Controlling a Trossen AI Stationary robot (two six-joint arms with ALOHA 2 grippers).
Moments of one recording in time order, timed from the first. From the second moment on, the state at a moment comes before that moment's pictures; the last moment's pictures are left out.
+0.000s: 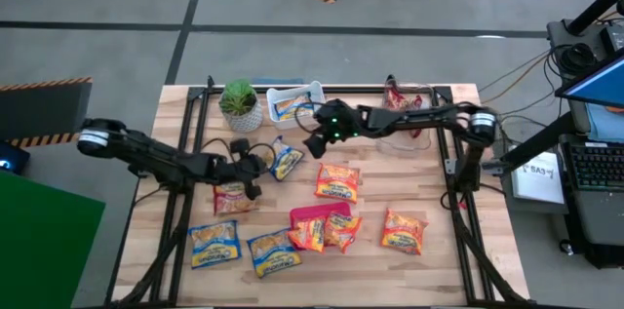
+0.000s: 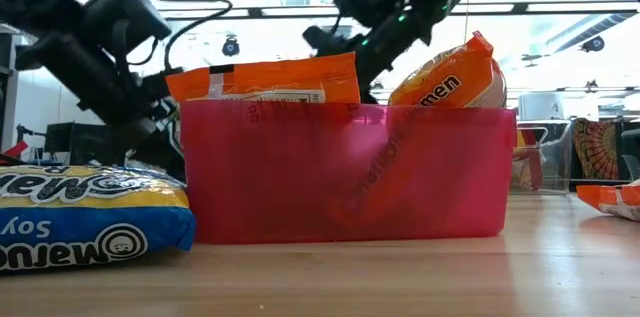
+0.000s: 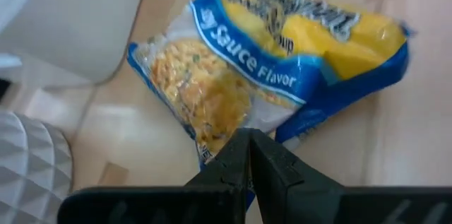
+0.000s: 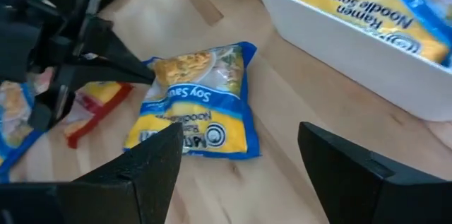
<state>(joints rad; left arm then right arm) -0.08 1.26 0.32 0.06 -0.51 -0.08 -0.27 1.82 1.25 -0.10 -0.09 0.46</state>
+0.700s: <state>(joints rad) -0.08 1.48 0.31 0.24 -0.54 -0.17 -0.29 2.06 1.42 -0.09 -0.26 0.57</state>
